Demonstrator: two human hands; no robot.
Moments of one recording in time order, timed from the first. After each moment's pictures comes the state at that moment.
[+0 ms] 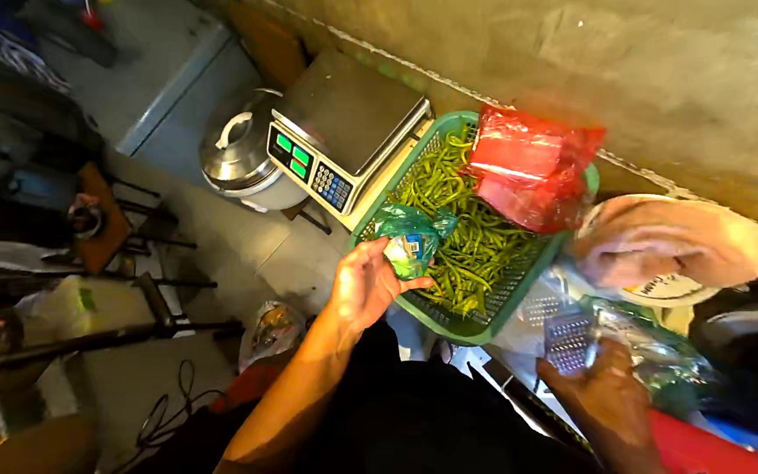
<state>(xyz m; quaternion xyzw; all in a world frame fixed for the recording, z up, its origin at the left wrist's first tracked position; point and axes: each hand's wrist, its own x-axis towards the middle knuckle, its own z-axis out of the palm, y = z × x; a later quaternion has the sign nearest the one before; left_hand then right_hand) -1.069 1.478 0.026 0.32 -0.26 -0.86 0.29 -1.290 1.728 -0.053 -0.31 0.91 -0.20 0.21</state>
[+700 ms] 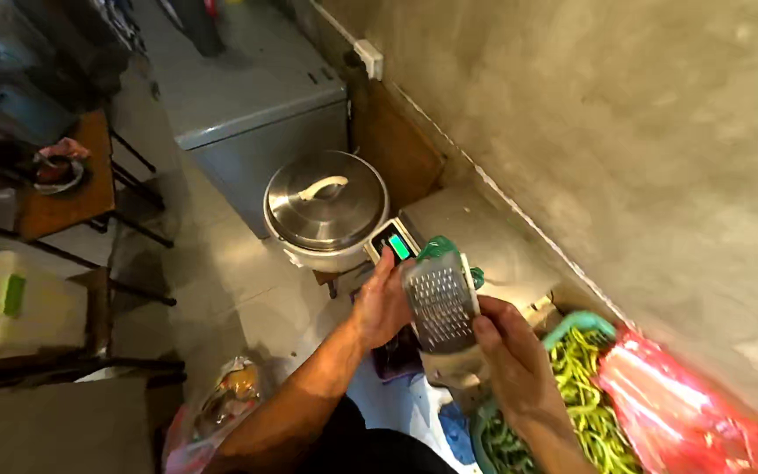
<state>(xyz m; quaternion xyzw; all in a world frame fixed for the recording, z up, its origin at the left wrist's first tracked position) -0.895 1.211 0.043 0.26 -0.27 -0.84 0.39 -1.056 1.307 0.083 -0.53 0.61 -0.48 0.34</state>
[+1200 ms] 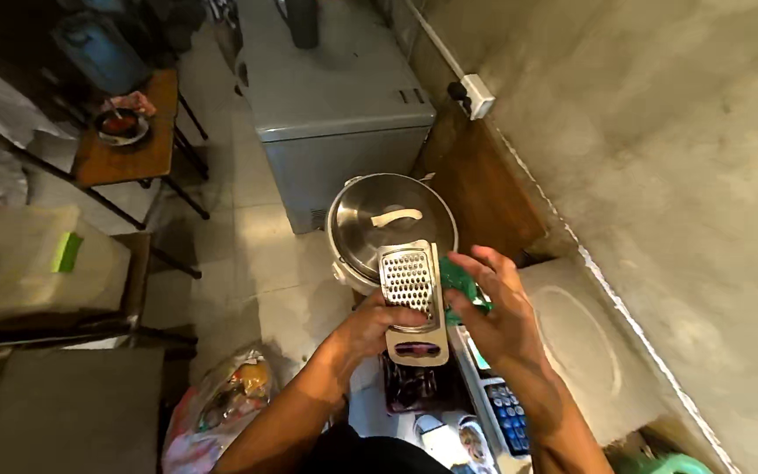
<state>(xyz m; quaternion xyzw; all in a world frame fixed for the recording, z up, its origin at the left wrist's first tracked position) -0.723 1.128 0.013 0.24 -0.28 -0.80 0.48 -0.916 1.119 0.082 -0.76 0.53 -0.32 0.20</state>
